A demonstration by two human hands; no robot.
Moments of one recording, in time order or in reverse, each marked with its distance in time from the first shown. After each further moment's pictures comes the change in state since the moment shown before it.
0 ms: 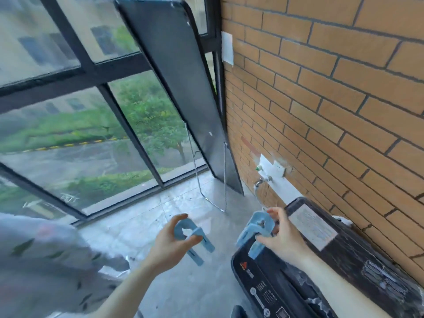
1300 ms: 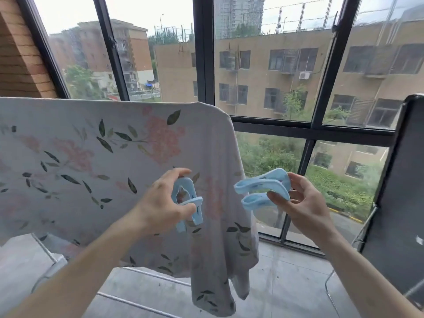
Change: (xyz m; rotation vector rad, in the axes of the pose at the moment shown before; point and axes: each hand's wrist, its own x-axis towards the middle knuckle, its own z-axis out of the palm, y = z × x) left_hand -0.311 -0.194 -0.440 0.124 0.806 0.025; right_hand -0.099 -0.455 0.356 0.217 -0.354 -0.832
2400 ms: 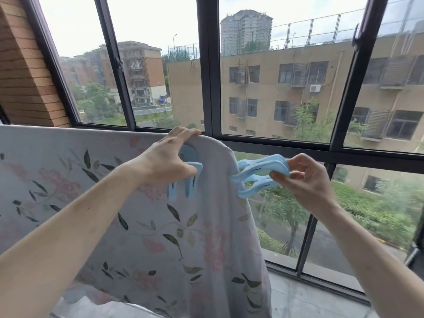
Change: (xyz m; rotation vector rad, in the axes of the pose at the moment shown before) left_hand 0.192 0.039 -0.066 0.231 -0.029 0.105; right_hand 0.190 -0.004 0.008 0.048 0.005 -0.194
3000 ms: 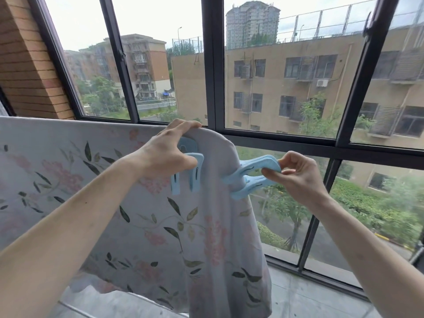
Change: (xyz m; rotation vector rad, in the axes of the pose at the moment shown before) left_hand 0.002 -0.003 0.004 -0.064 0.027 -0.033; right_hand 0.008 0.004 0.017 0.048 -0.082 0.018
